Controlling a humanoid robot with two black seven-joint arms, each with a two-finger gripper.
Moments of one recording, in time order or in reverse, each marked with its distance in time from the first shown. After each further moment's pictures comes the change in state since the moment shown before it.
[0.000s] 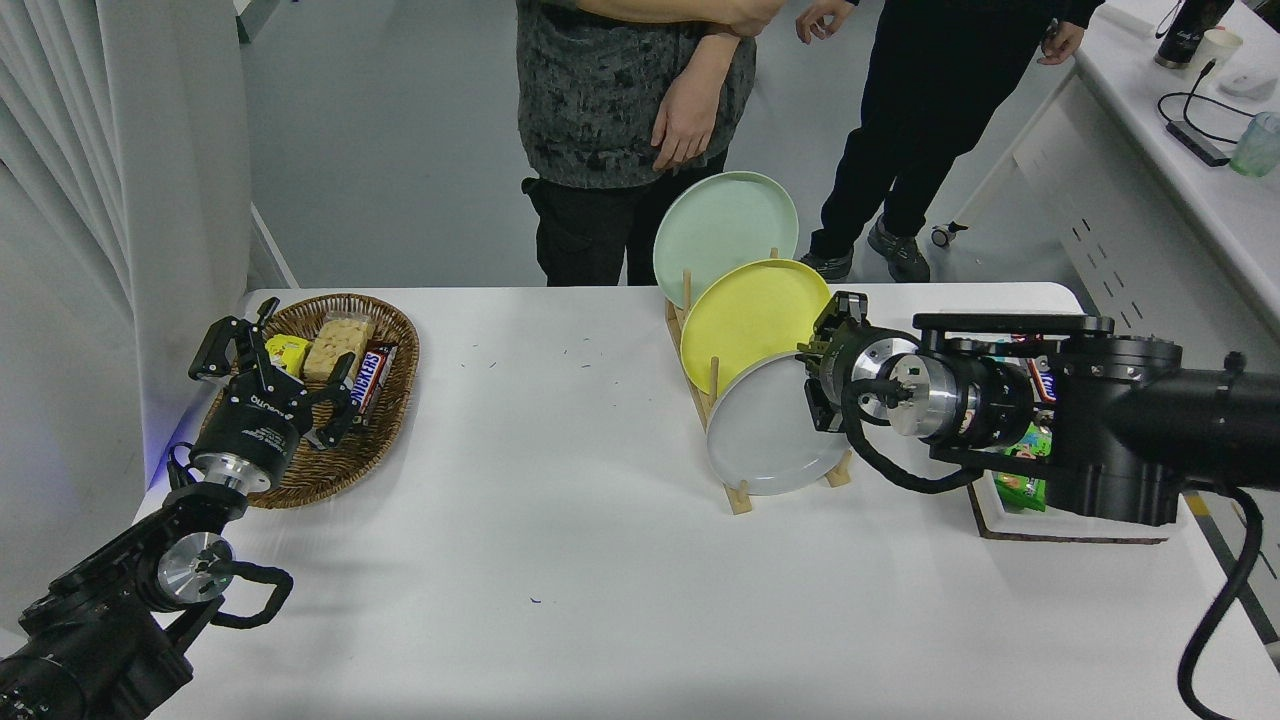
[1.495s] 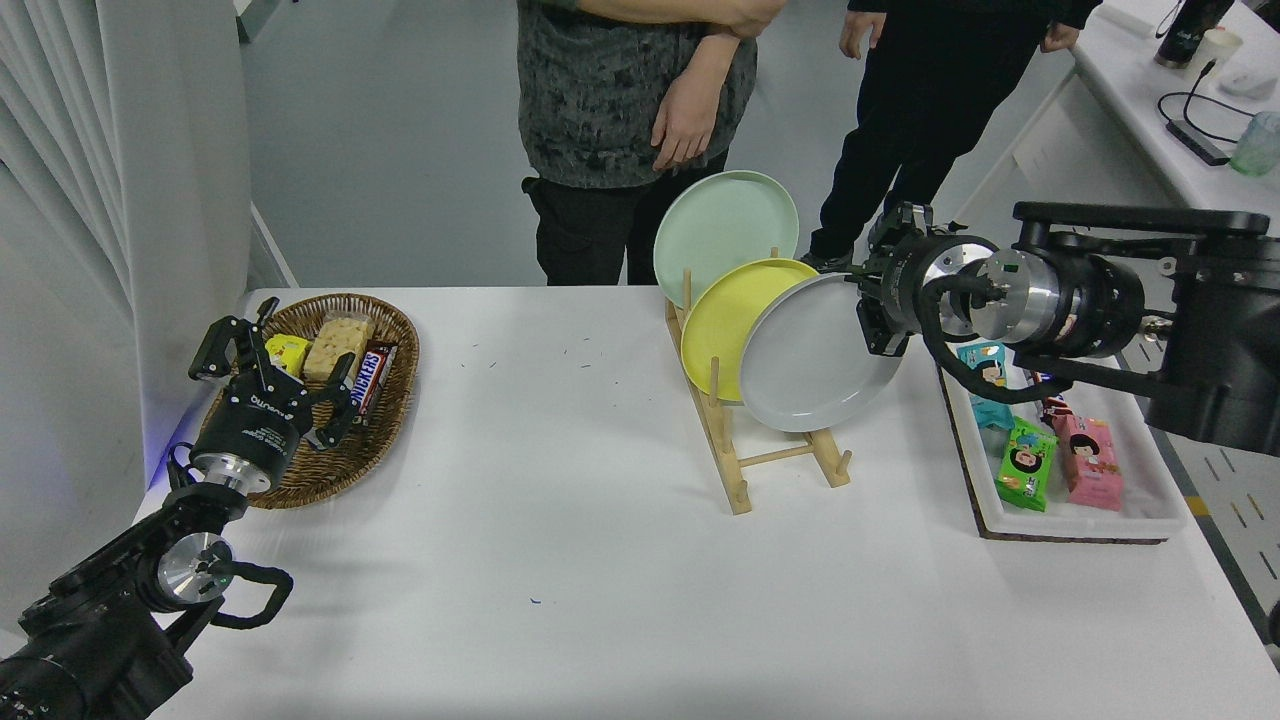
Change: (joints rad) left arm 0.000 0.000 0.000 0.000 0.000 0.000 0.000; right arm 0.207 -0.185 0.024 0.074 0.007 0.022 -0.164
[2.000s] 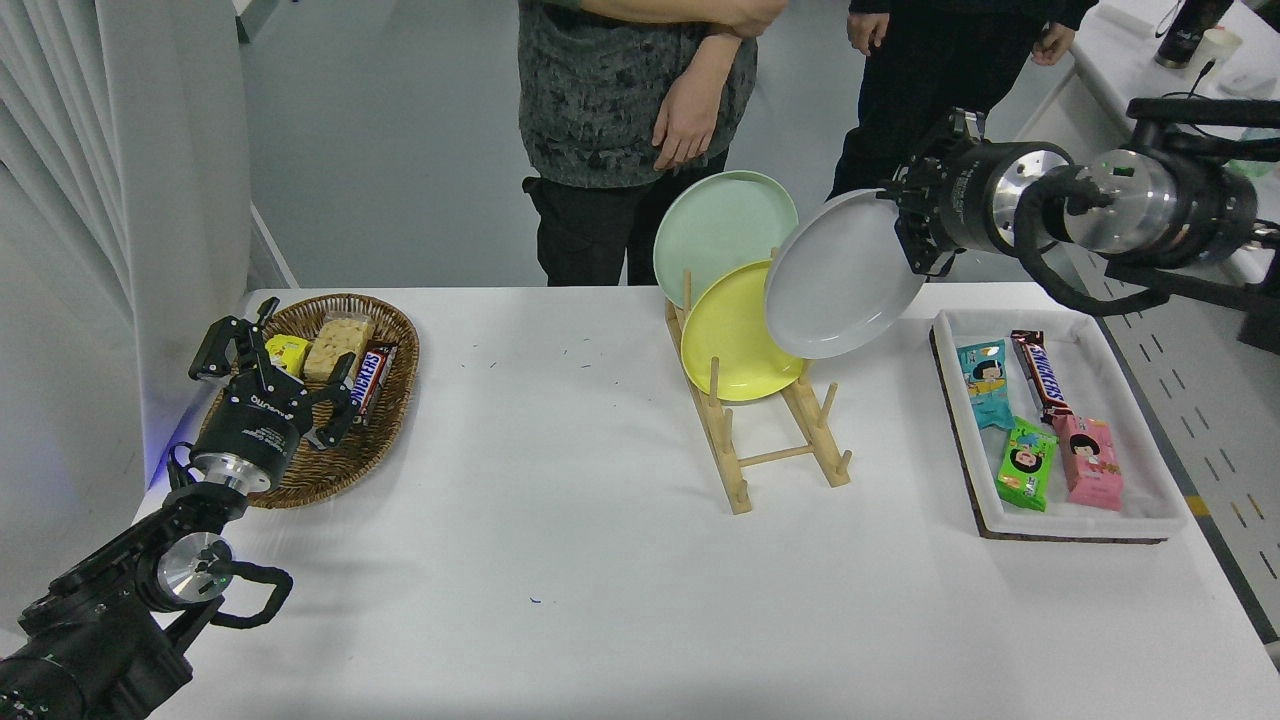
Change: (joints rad) left arm 0.000 0.000 0.000 0.000 0.000 0.000 0.000; right arm 0.247 -0.036 -0.376 -0.083 0.204 0.417 -0.007
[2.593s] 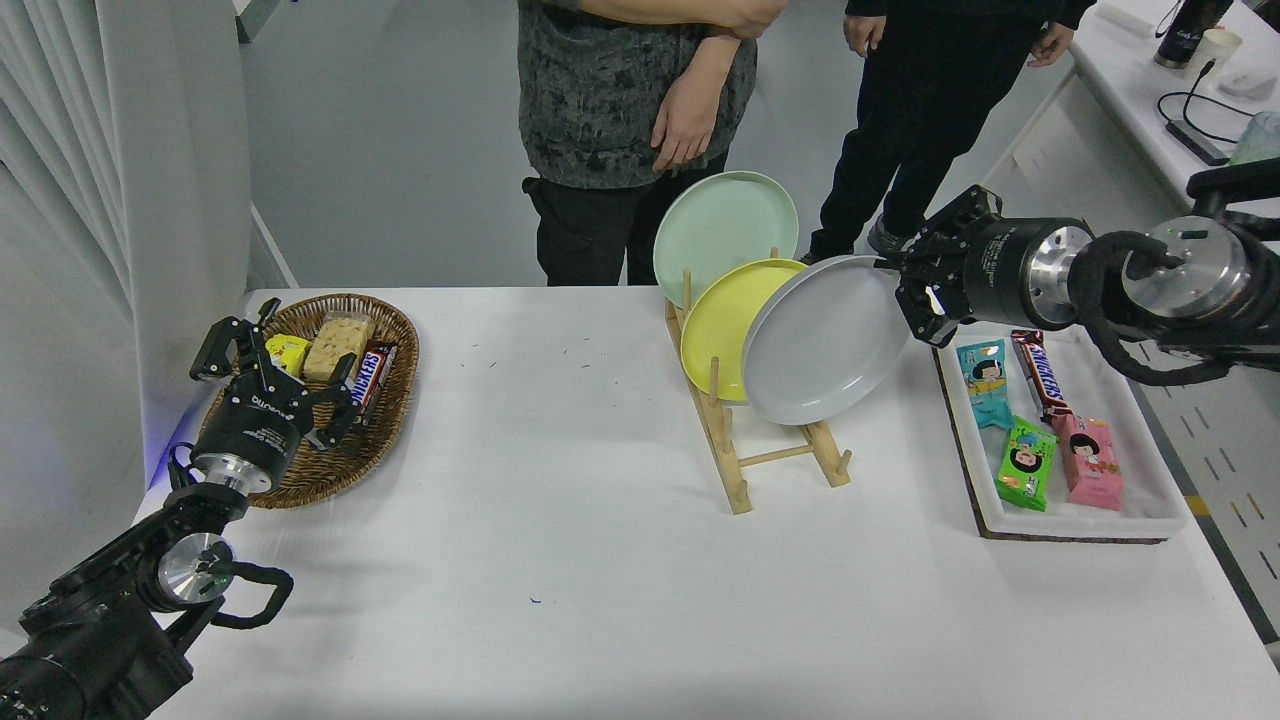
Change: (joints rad) left arm 0.000 0.000 0.003 0.000 -0.001 0.000 0.000; right arm 0.123 0.087 -0.458 0.219 0.614 0.340 0.152
